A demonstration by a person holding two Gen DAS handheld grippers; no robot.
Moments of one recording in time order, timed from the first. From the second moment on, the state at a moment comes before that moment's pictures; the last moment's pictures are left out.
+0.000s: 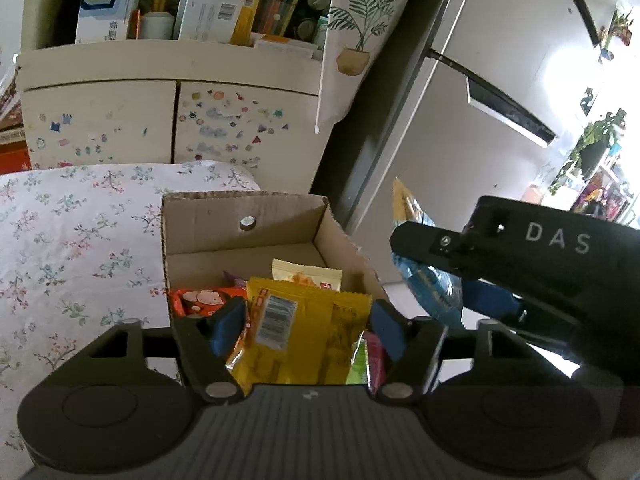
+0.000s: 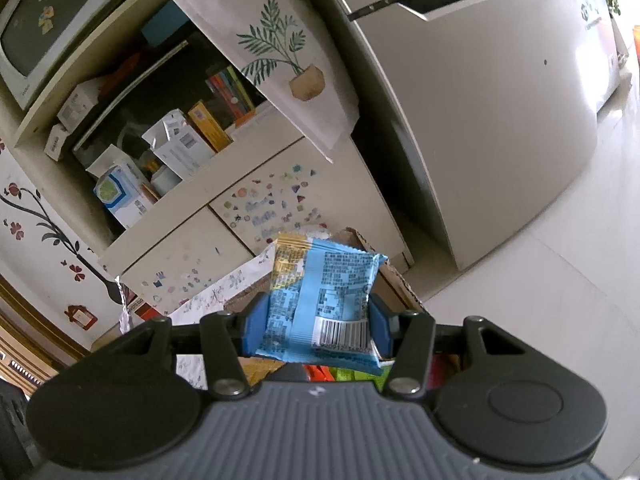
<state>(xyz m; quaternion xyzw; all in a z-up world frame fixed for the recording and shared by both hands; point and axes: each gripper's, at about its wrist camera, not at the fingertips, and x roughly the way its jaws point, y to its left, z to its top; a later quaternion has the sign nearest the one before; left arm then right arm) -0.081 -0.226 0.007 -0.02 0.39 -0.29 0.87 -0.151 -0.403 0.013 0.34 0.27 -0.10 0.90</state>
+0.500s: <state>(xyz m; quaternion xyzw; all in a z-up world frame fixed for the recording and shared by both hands) -0.084 -0.211 0.019 0.00 0.40 -0.23 0.89 -0.149 -0.400 0.010 0.35 0.27 -0.10 0.89</state>
